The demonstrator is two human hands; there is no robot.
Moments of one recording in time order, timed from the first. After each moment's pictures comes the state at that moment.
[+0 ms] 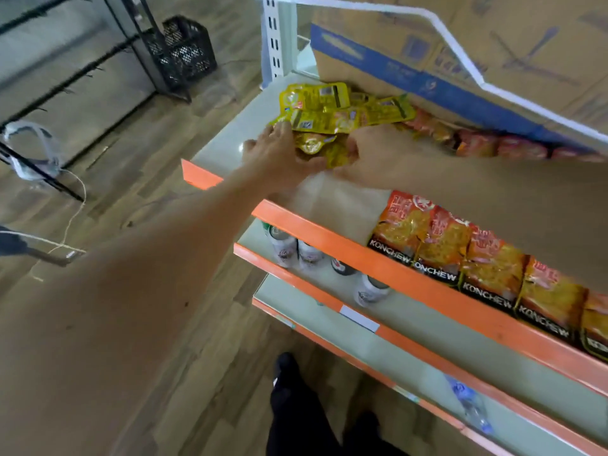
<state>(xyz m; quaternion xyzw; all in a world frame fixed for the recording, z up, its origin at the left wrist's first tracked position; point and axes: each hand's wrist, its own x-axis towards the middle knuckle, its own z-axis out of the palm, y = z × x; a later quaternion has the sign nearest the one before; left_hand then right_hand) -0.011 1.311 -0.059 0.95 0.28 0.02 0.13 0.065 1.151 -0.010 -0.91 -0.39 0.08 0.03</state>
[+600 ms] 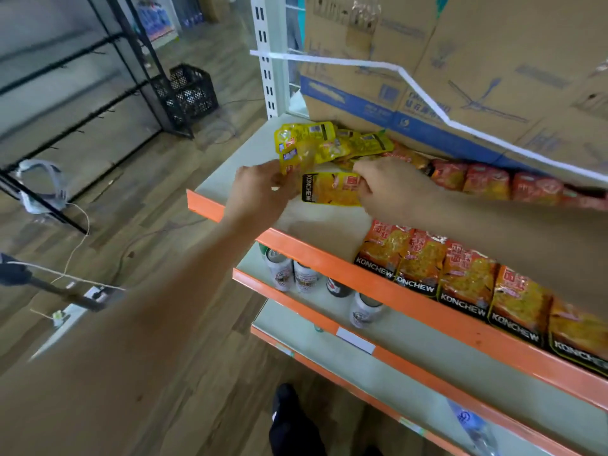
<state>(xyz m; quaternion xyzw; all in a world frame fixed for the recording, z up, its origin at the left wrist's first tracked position) -0.064 1.289 -0.032 0.89 0.19 0.27 0.30 0.050 1.102 0.009 -0.89 -0.45 0.03 0.09</state>
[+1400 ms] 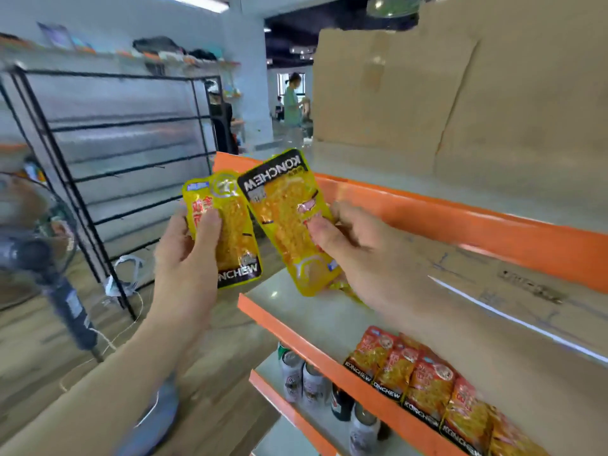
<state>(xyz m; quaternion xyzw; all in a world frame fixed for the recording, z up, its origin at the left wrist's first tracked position) -0.229 1.174 0.189 0.57 0.21 0.58 0.54 -0.105 1.036 0.216 -0.60 -0.51 0.13 0.60</state>
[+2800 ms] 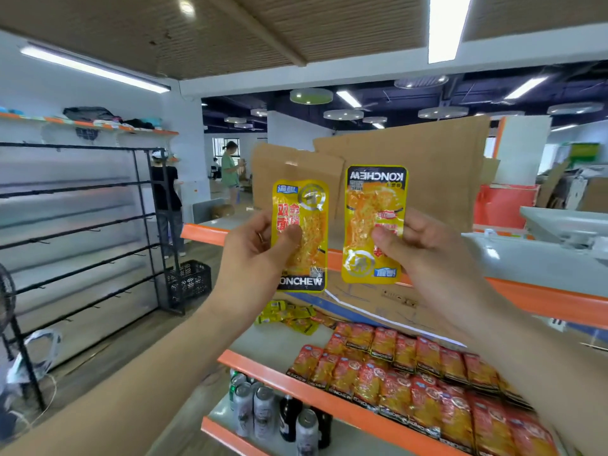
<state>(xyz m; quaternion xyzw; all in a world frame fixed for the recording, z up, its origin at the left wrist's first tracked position) -0.287 1.012 0.311 0.65 -0.06 0.43 0.62 -0.204 0.830 0.327 -0.65 -0.37 -0.05 0.66</state>
